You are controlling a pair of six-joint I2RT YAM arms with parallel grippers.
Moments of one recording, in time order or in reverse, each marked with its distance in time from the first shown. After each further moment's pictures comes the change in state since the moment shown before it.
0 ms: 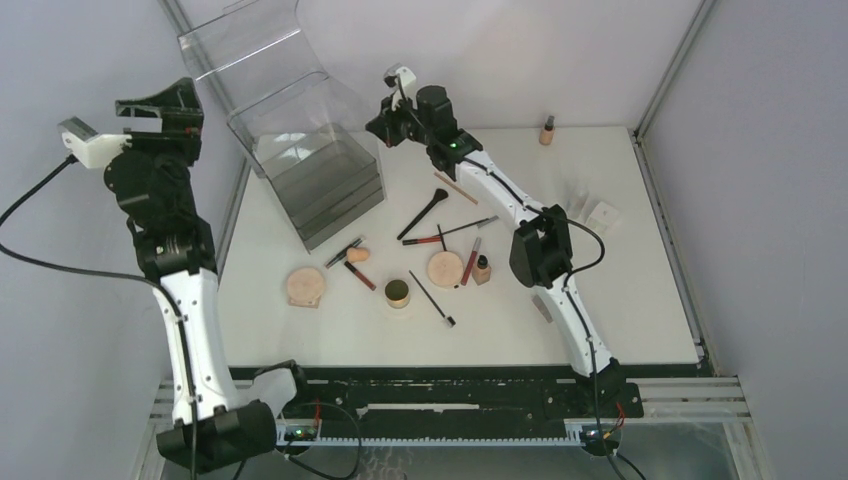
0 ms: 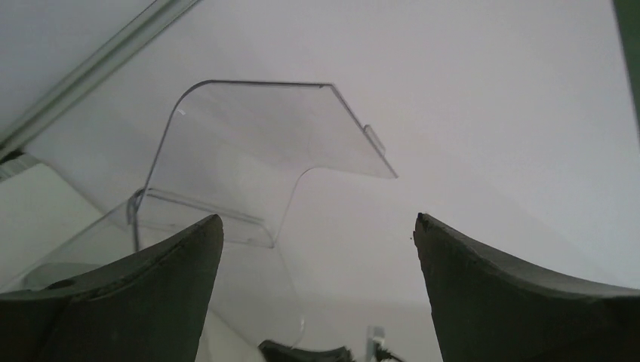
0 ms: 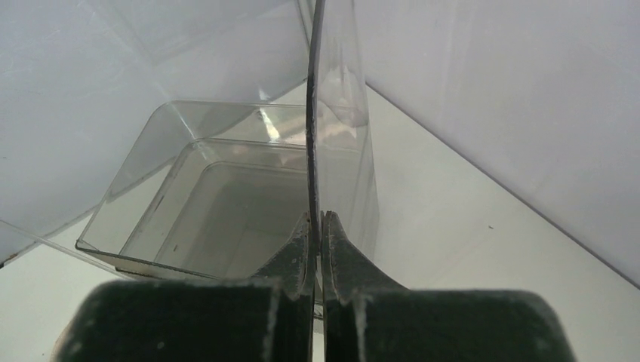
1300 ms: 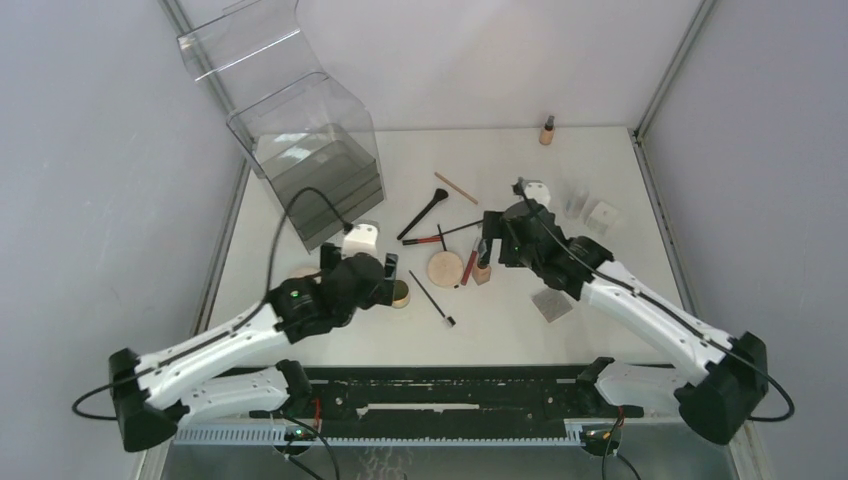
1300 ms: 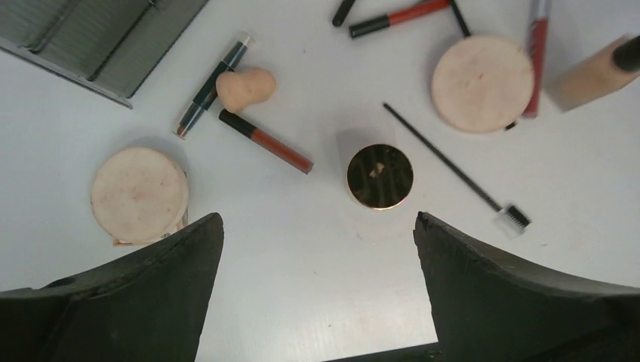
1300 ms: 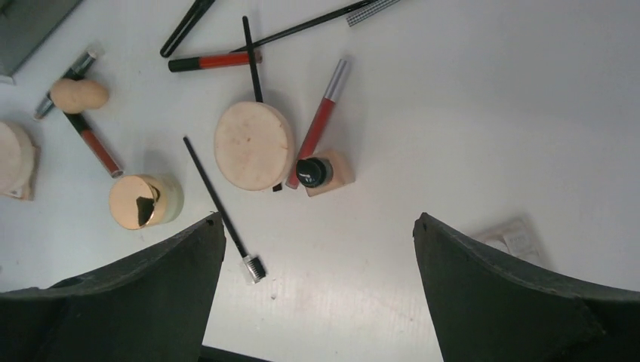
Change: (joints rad) left arm -1.288 -0.176 -0.488 -0.705 -0.642 0.552; right arm 0.087 -1.271 -1.436 -0.506 0.679 0.412
